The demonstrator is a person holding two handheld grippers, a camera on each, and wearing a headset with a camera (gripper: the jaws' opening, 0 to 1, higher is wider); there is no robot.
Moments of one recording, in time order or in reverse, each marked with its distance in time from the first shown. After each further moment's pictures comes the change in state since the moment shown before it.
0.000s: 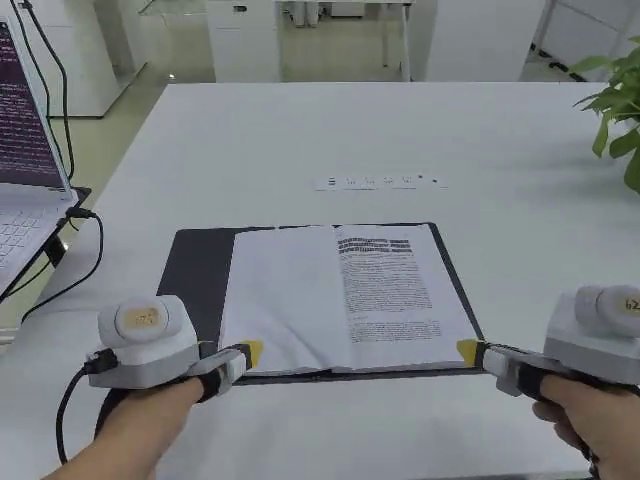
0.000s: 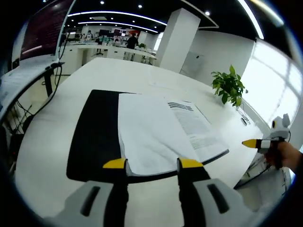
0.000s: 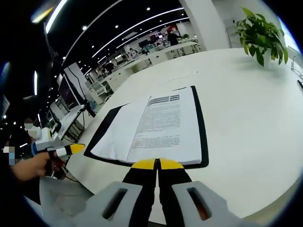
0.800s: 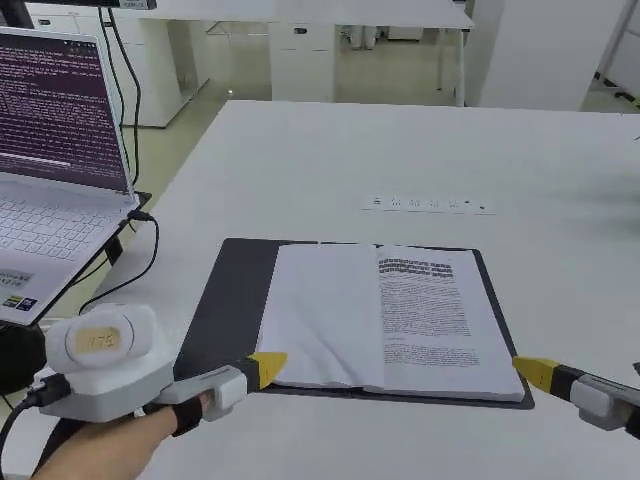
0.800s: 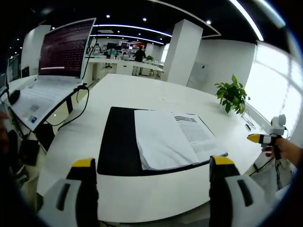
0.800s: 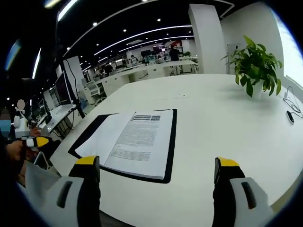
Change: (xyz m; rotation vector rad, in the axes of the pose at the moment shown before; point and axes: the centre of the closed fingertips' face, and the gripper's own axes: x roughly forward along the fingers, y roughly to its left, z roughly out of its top) left arm -0.077 0.009 0.018 0.033 -0.112 0.092; right arm -0.041 -0.033 0.041 -0.147 -0.127 -0.077
